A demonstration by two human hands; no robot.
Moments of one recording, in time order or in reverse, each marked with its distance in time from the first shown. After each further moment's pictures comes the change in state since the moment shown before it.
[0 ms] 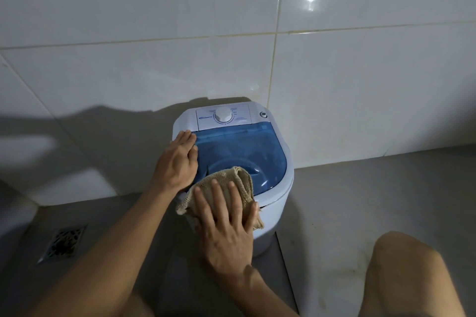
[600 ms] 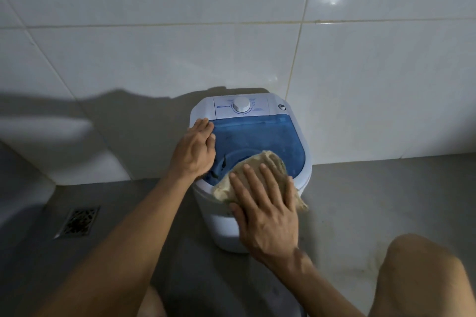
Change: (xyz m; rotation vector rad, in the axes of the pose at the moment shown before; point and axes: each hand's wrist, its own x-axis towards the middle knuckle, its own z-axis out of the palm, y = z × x) left_hand 0.000 0.001 0.002 -0.050 0.012 -0.016; right_hand 0.010 0.052 -0.025 0.085 0.021 -0.162
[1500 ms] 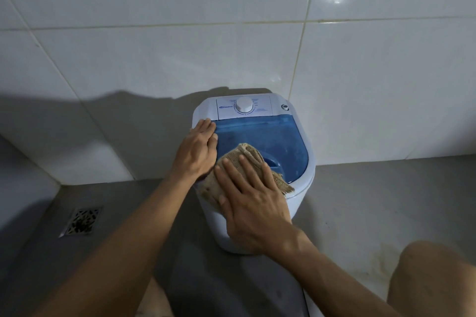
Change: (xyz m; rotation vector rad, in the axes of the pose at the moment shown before) left_hand 0.002 -0.003 -0.001 -0.039 -0.029 -0.030; right_hand 0.040 -0.018 -0.018 0.079 -0.421 -0.079
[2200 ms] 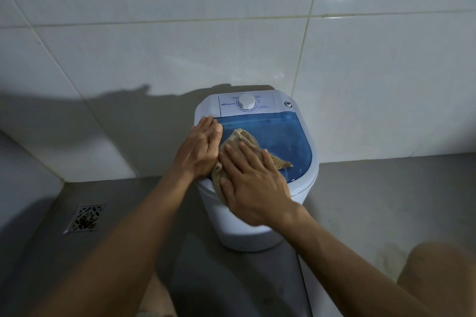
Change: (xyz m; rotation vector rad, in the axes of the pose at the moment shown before) left_hand -0.004 0.005 -0.008 -0.024 -0.107 -0.034; right_hand 0.030 0.008 -0.012 0.017 -0.073 0.024
